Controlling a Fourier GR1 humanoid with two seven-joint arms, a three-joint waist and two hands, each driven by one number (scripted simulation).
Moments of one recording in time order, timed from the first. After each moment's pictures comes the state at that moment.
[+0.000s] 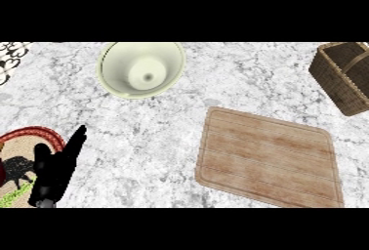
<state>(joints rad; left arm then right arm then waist) 0.09 0.31 -0.08 -1.50 0.14 0.08 0.24 -0.95 -0.95 -0.33 -1.23 -0.08 0.44 0.50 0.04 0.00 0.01</state>
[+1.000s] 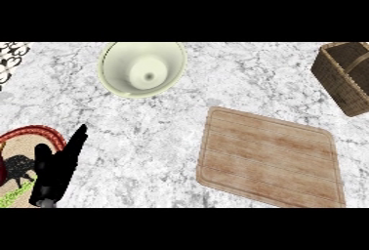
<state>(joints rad) 0.08 0.29 -0.06 -1.50 0.12 0.06 0.24 -0.95 -0.93 -0.27 -0.76 0.13 0.33 0.13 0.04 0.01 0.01</state>
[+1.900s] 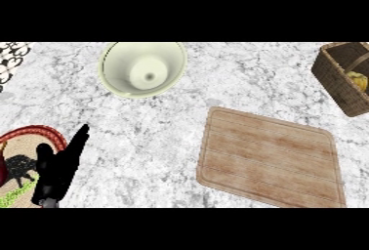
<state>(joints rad) 0.08 0.27 -0.05 -1.50 0.11 0.04 0.23 -1.06 -1.07 -0.34 -0.42 0.19 0.33 -0.13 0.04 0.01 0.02</state>
